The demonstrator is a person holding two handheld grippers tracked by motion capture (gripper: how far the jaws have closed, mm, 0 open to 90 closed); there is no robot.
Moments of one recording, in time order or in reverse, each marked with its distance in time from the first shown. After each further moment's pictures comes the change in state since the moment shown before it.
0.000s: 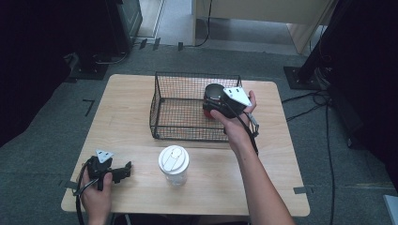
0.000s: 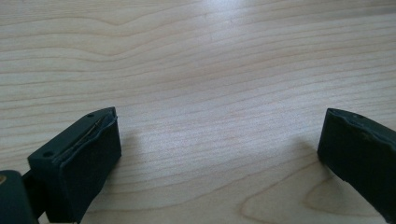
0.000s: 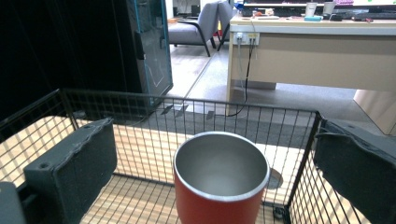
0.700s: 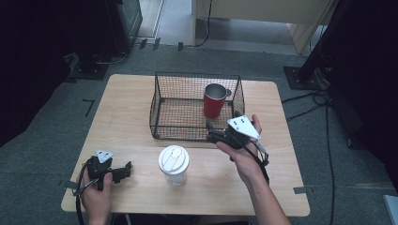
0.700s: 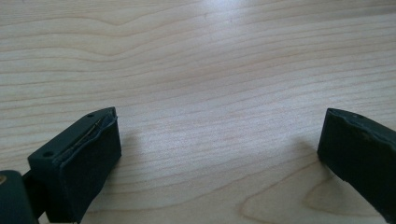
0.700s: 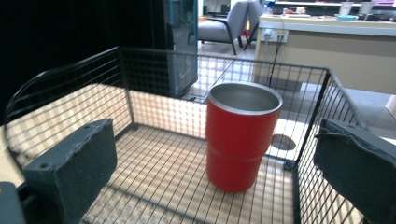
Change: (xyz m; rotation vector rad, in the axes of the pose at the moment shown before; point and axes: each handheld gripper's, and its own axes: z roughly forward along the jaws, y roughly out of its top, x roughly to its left) left arm 0.000 0.000 0.000 0.002 0.000 0.000; right arm 0.002 -0.044 -0.074 0.008 0.124 -0.062
